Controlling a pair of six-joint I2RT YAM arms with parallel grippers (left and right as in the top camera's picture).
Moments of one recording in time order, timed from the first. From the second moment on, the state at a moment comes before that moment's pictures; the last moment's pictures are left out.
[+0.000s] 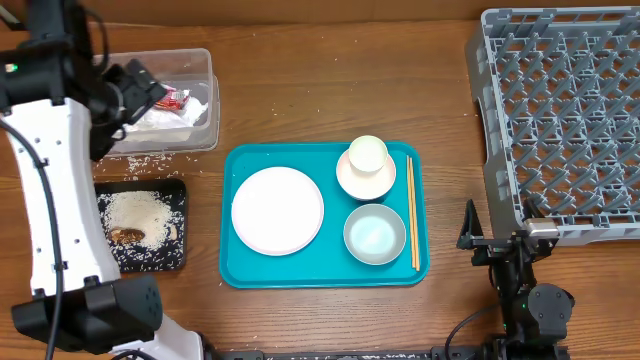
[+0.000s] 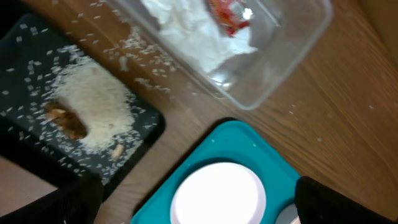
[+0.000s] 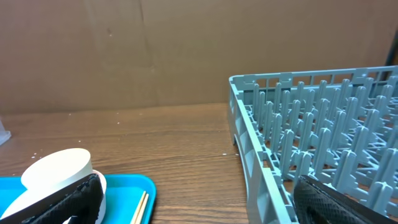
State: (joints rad) left arm 0.23 1.77 2.04 -1.49 0.04 -0.61; right arm -0.03 0.01 0.02 -0.03 -0.06 0.07
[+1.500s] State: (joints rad) left arm 0.31 1.78 2.04 -1.50 0.04 -0.61; right arm 0.80 1.33 1.31 -1.07 0.00 0.51
